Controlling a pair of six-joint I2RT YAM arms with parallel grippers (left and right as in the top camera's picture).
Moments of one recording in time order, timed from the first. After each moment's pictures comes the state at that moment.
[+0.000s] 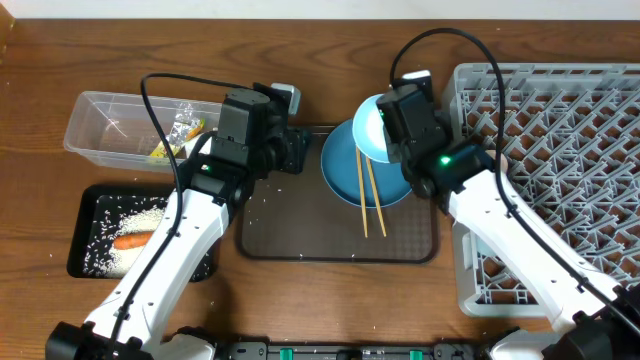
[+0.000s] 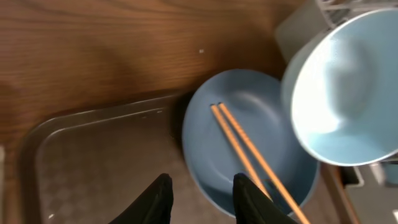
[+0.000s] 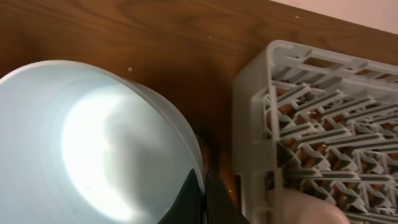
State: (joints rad) left arm -0.33 1.40 1.05 -0.42 0.23 -0.22; right arm 0.55 1.55 1.26 -0.60 0.50 0.23
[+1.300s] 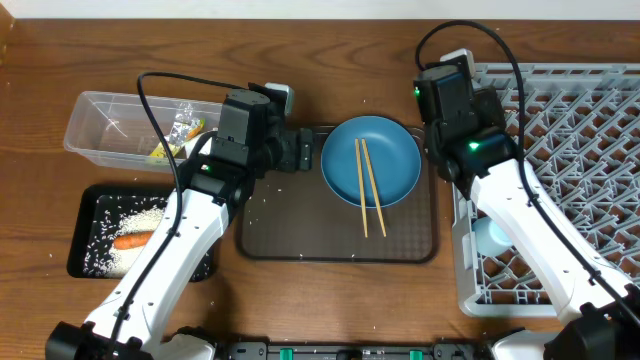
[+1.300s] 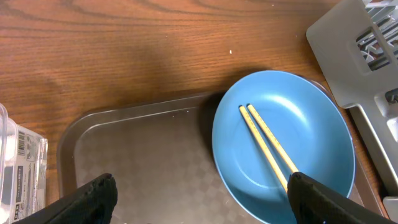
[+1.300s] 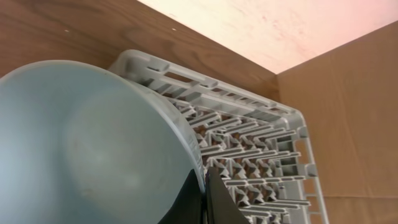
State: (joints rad) left arm -0.33 1.40 1.05 -0.43 0.15 -0.20; right arm 0.41 1.55 1.26 -0.53 0.82 -0.15
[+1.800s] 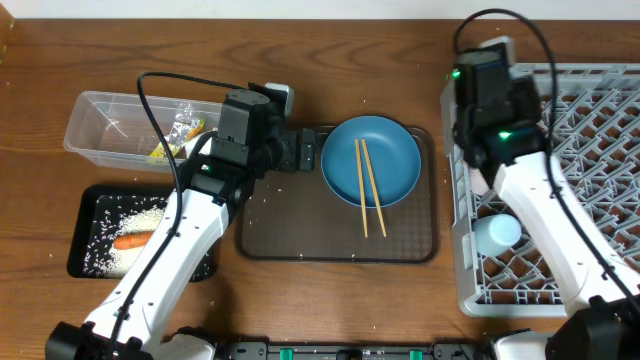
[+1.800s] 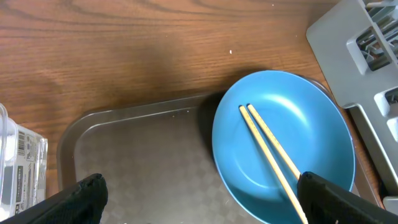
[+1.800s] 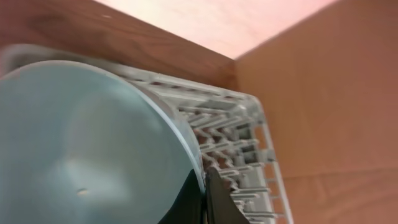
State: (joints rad) left arm -0.33 1.40 1.05 -0.43 0.15 -0.20; right arm 0.24 1.55 1.26 -0.42 0.88 -0.27
